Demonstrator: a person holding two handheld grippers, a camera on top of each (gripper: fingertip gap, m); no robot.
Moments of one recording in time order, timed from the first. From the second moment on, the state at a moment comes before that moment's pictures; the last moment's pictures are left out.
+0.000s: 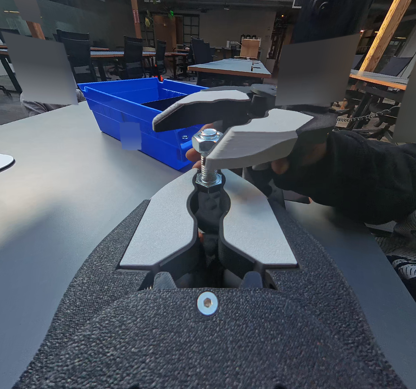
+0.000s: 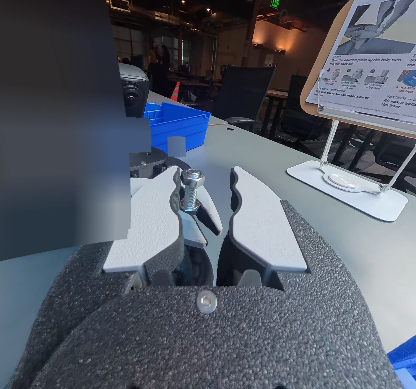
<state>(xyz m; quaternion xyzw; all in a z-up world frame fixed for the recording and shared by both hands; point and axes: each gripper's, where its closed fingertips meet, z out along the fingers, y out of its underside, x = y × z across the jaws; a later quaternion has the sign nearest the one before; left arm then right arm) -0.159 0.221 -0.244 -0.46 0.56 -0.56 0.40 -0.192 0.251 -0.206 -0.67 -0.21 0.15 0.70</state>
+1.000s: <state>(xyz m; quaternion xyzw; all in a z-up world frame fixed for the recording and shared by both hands) -0.159 0.221 -0.244 -0.46 0.56 -0.56 0.40 -0.197 0.256 -0.206 -0.67 -0.22 0.16 0.70</state>
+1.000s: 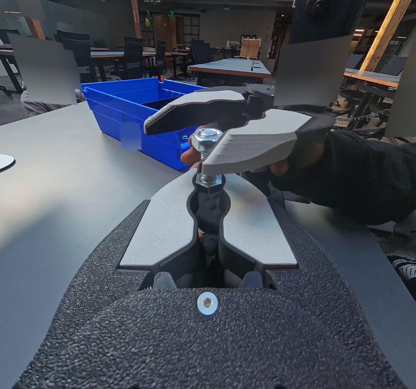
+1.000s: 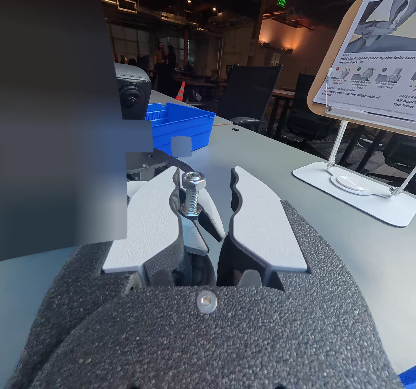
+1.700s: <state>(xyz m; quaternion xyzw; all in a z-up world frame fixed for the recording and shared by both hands) -0.159 0.221 -0.245 -0.46 0.56 -0.56 0.40 -0.185 0.232 -0.196 -0.64 -0.22 0.18 0.71</state>
